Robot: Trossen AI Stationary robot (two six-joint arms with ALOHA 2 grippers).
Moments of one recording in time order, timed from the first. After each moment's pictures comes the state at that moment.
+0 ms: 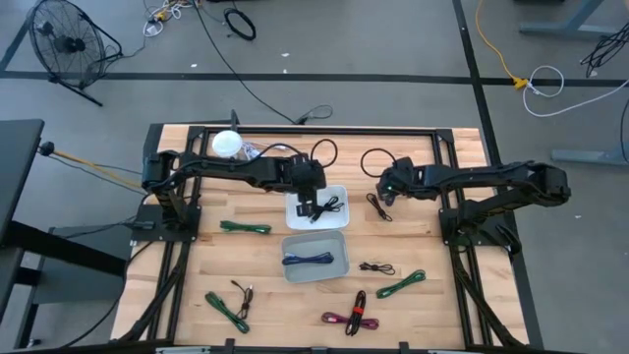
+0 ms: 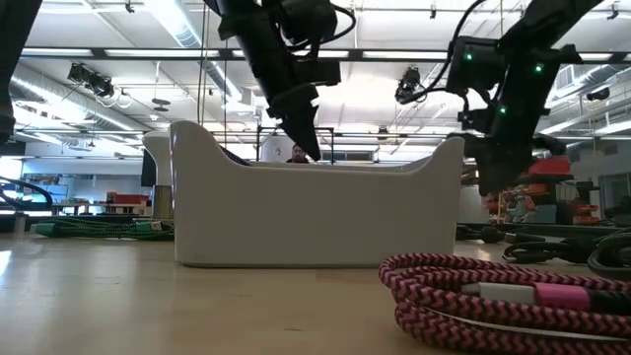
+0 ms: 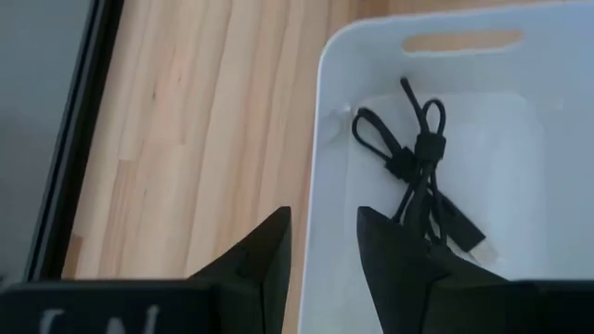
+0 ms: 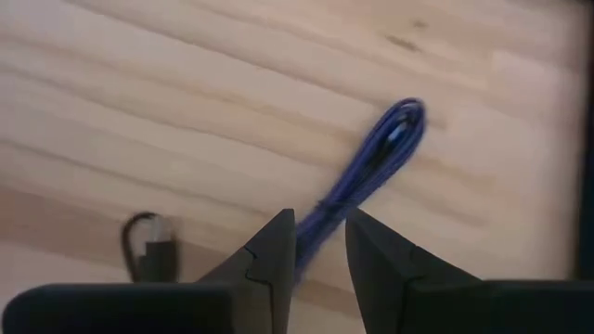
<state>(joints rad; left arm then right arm) 0.12 1.79 1.35 -0.54 -0.27 0.12 -0.24 1.26 0.67 -0.71 0.49 0.96</state>
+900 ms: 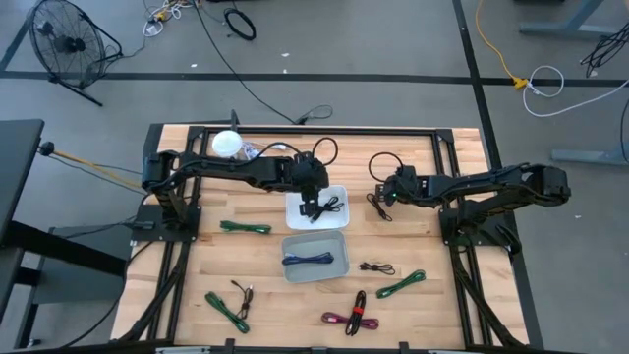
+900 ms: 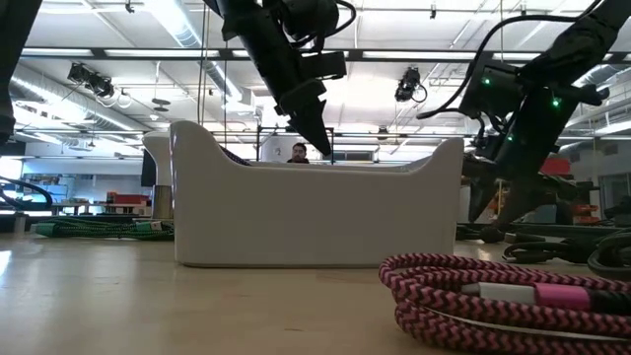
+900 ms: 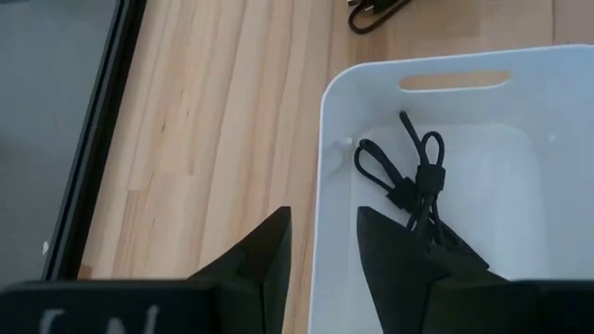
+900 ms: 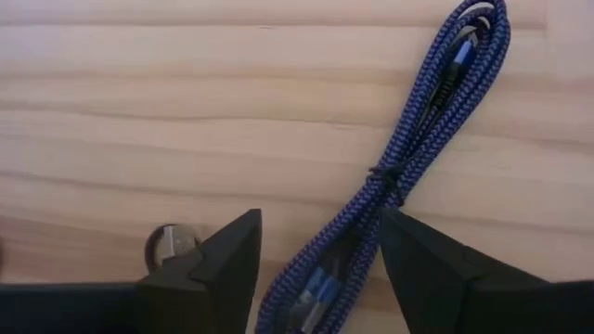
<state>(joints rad) 0.12 1.79 1.35 -0.47 -0.27 0.15 -0.24 1.26 0.45 -0.34 0.43 1.15</state>
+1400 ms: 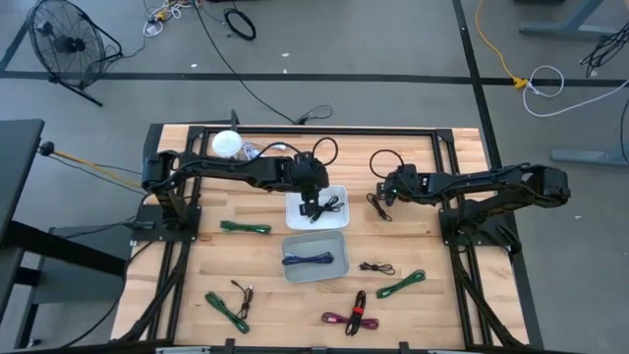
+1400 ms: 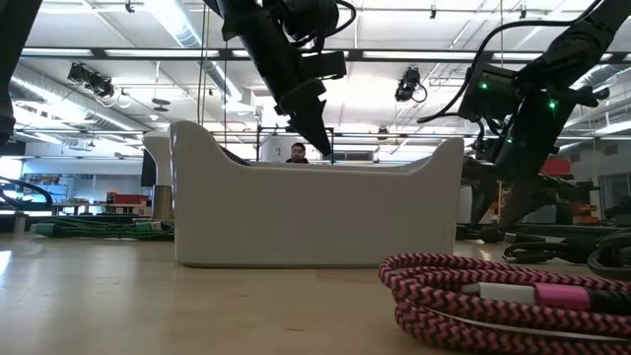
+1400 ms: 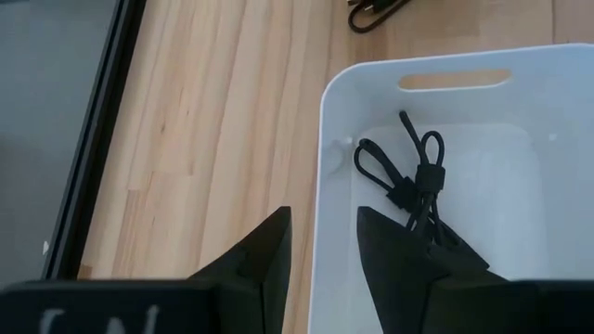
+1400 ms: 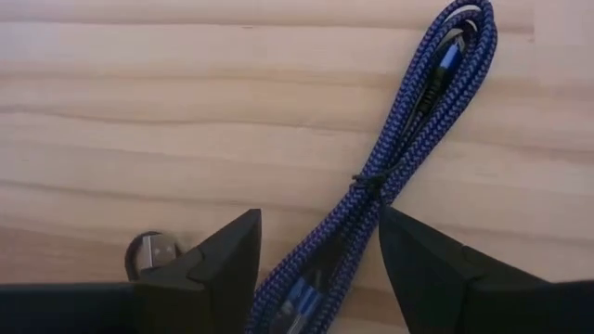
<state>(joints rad) 0.12 1.79 1.35 -0.47 -0.27 0.15 -0.28 1.26 0.45 -0.35 0.40 1.12</state>
